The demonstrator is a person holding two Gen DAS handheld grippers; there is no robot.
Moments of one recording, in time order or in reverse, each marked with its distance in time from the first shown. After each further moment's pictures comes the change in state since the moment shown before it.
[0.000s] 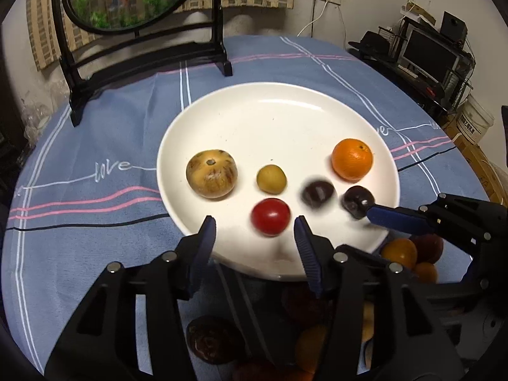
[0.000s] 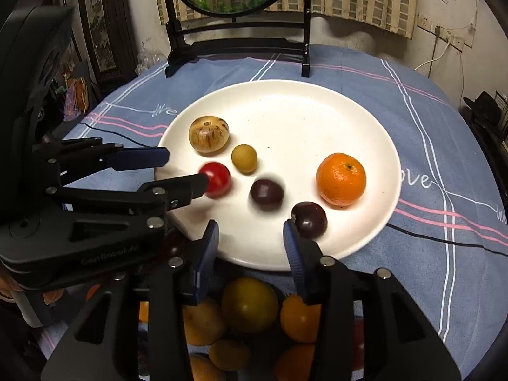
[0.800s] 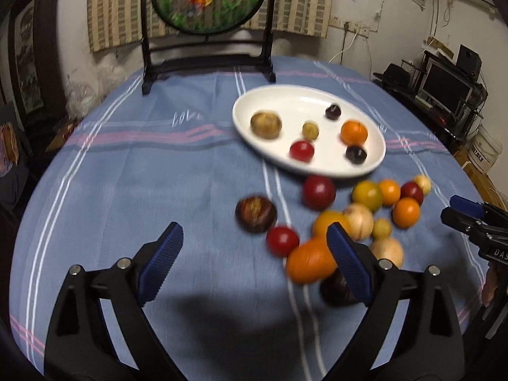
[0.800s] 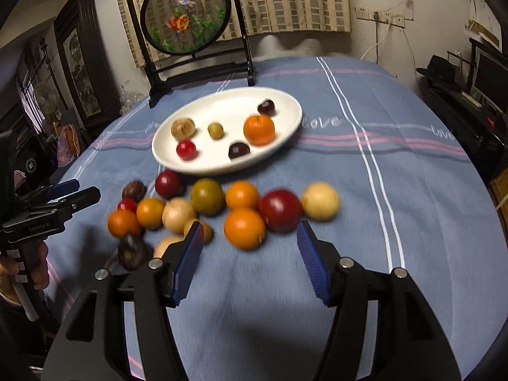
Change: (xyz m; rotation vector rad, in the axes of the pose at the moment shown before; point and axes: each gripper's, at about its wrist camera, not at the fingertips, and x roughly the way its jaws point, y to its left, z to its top) left arm -0.096 0.015 -0.112 -0.154 -0.101 0.103; right arm -0.101 -0.037 -0.111 0.178 -0.121 -0.045
